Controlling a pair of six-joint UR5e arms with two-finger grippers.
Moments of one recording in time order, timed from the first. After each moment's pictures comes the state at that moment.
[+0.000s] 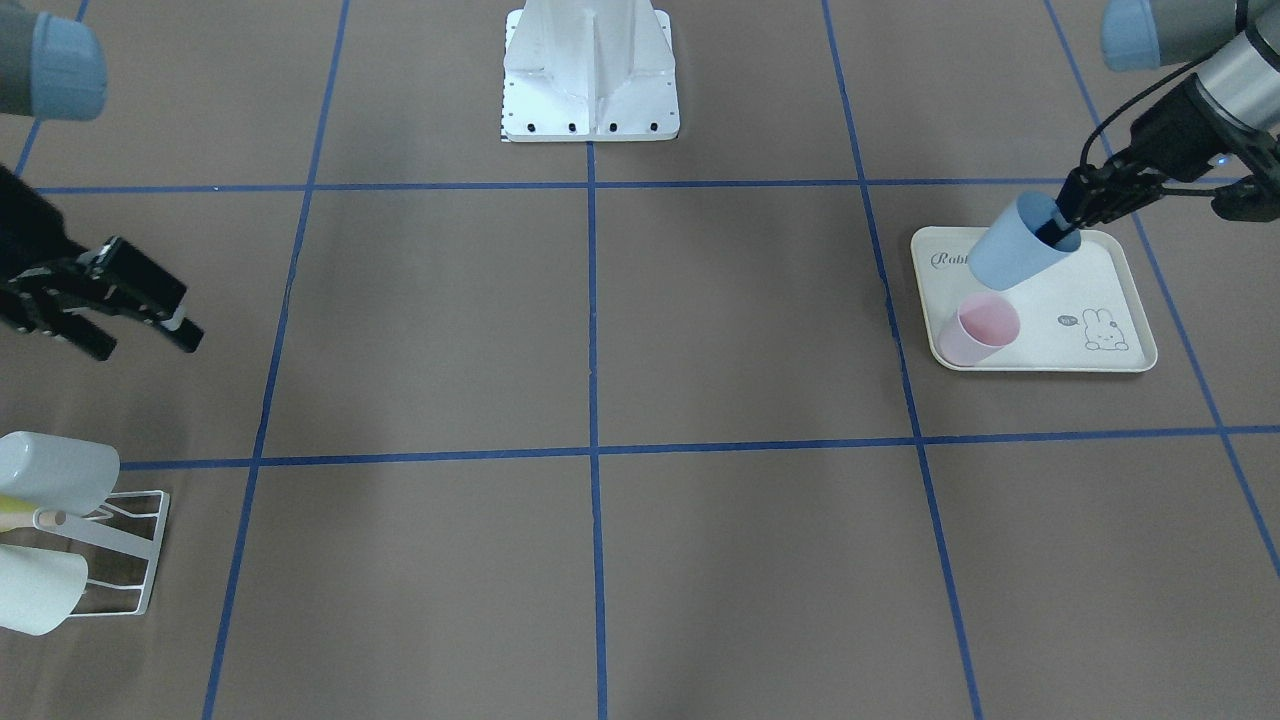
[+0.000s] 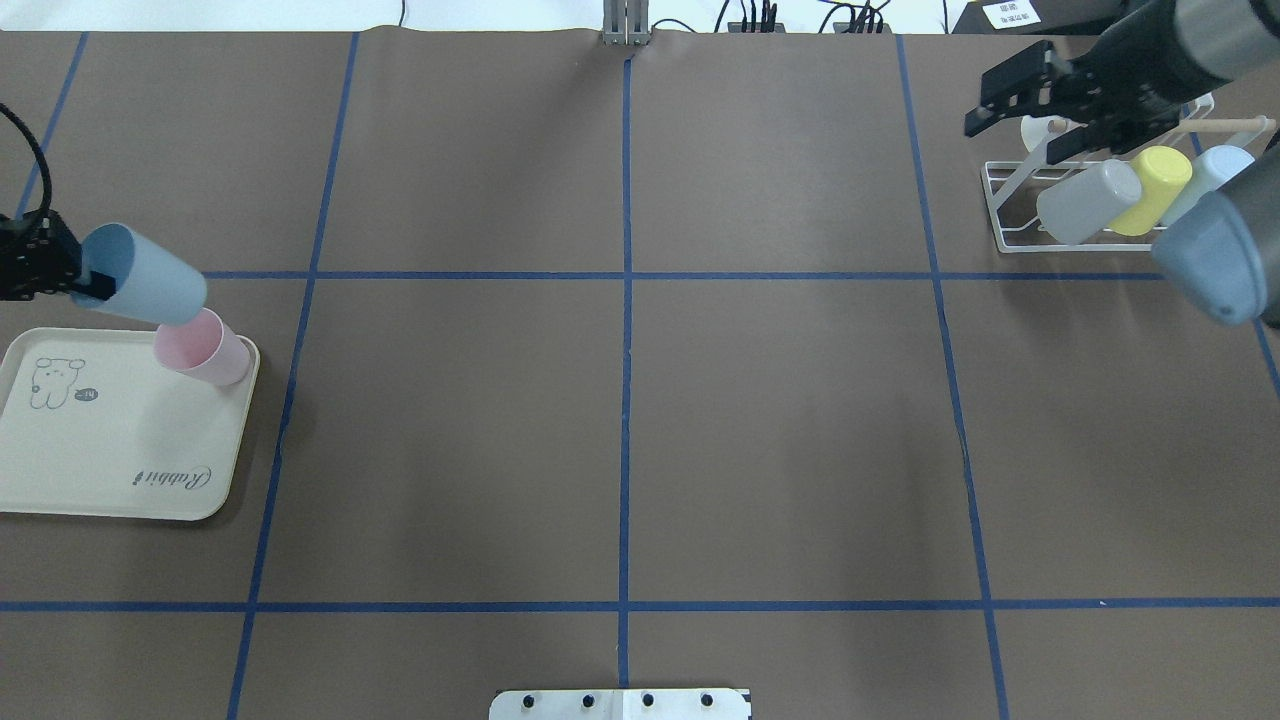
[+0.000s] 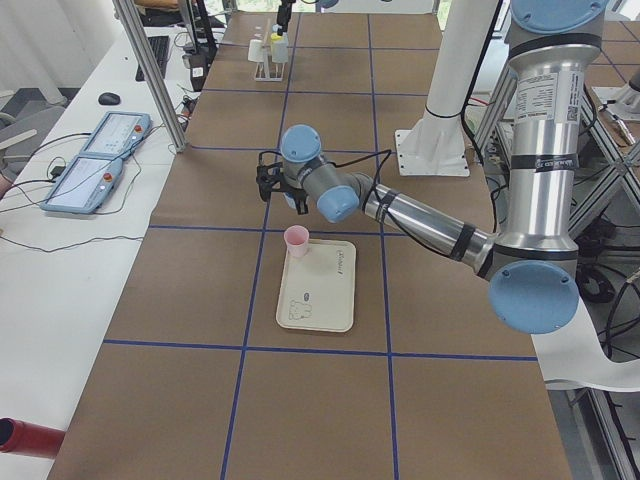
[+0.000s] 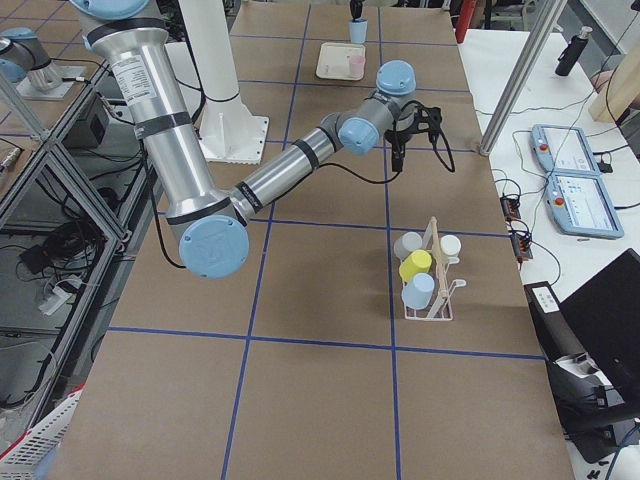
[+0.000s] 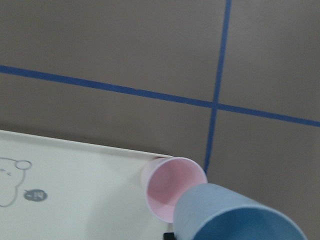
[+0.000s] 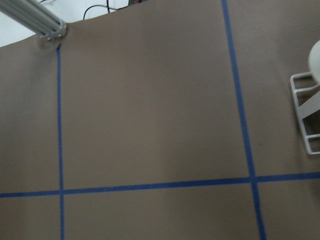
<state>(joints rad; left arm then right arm) -1.12 -1.59 -2.00 -2.04 -2.47 -1.23 1.08 -1.22 1.90 -1.36 2.28 1.09</state>
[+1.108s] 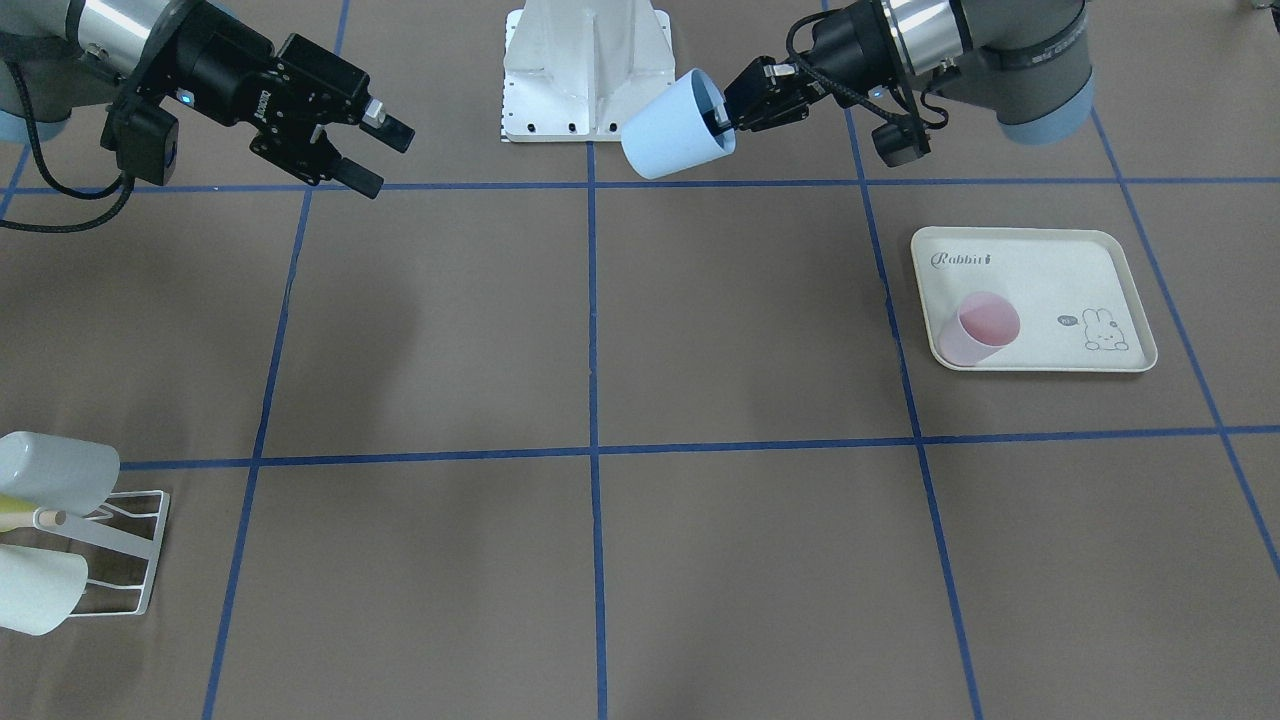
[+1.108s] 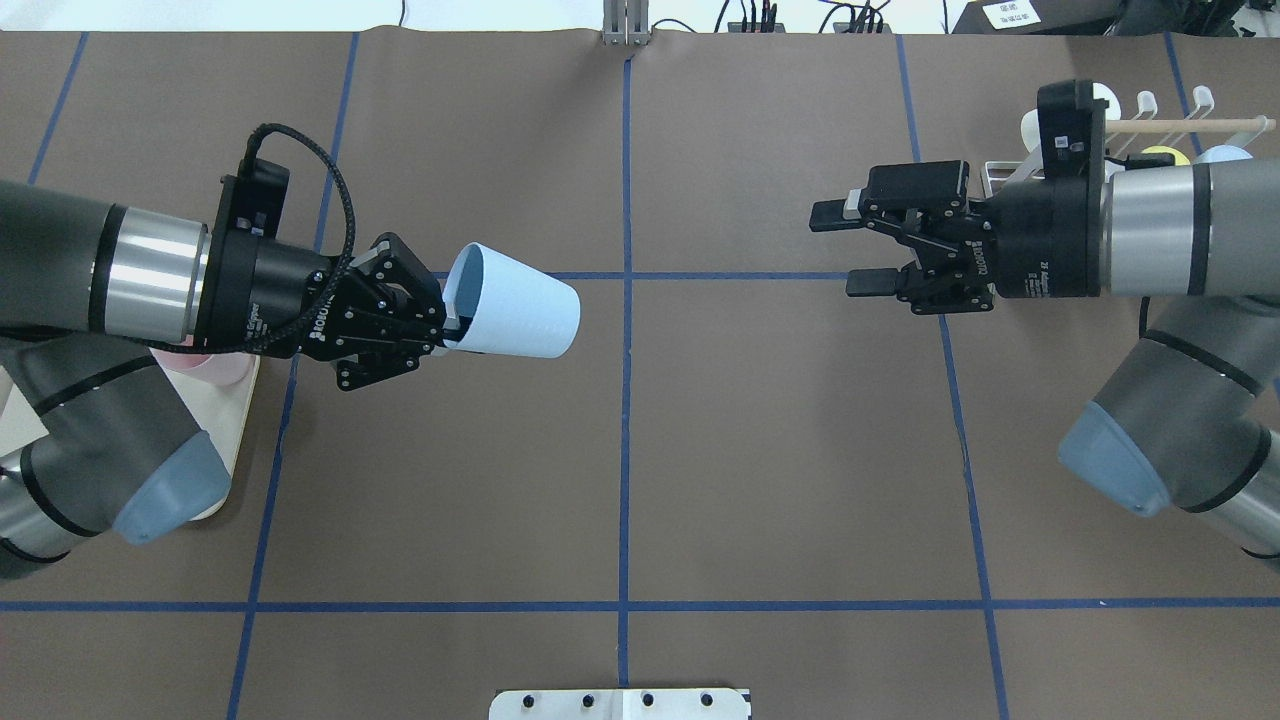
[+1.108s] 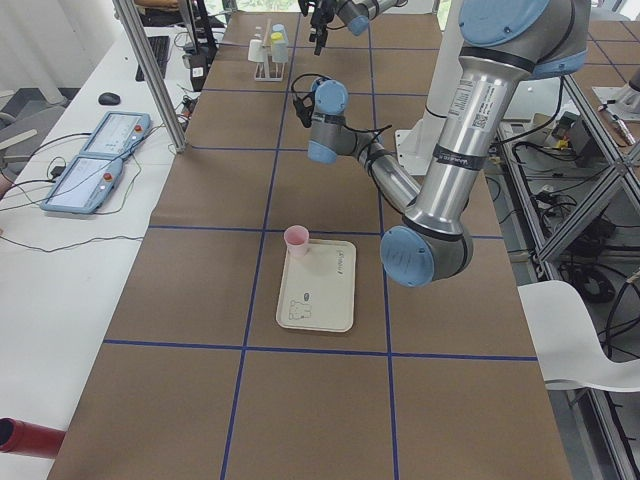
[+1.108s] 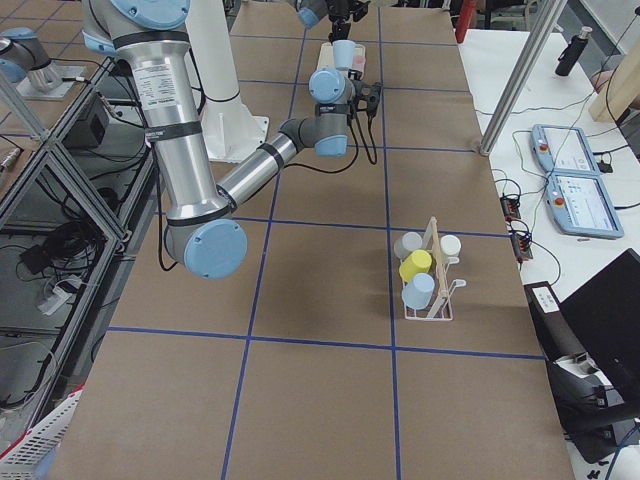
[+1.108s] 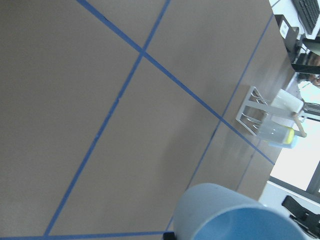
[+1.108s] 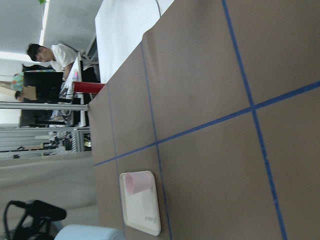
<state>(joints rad) -0.71 -1.92 -1.85 -2.87 -2.20 -2.26 0.81 -1.33 1.90 -0.29 2.12 1.92</state>
